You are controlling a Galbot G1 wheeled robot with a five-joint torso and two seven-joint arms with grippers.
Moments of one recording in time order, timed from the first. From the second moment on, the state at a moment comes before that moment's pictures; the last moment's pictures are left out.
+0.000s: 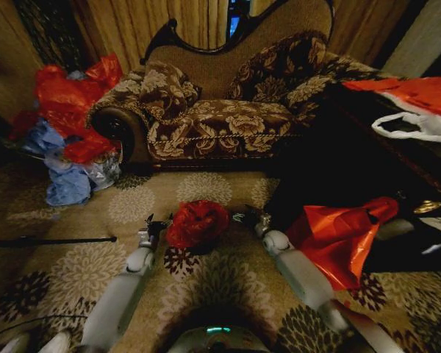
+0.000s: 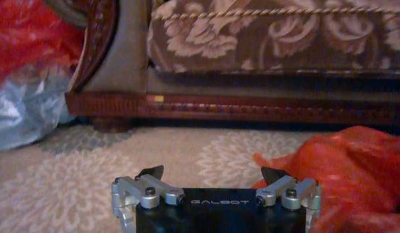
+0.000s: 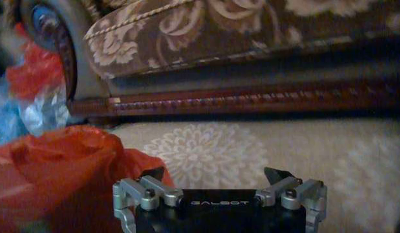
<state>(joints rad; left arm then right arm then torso) 1.07 -1.16 -0.39 -1.50 -0.42 -0.01 -0.11 -0.75 1.21 0.04 1.26 0.61 -0.05 -0.14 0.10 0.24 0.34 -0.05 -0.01</state>
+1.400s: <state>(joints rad) 1.30 -1.26 -0.36 -1.38 0.27 -0.42 -0.05 -0.95 1.27 0.15 1.41 0.84 -0.21 -0.16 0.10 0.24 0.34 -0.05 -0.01</state>
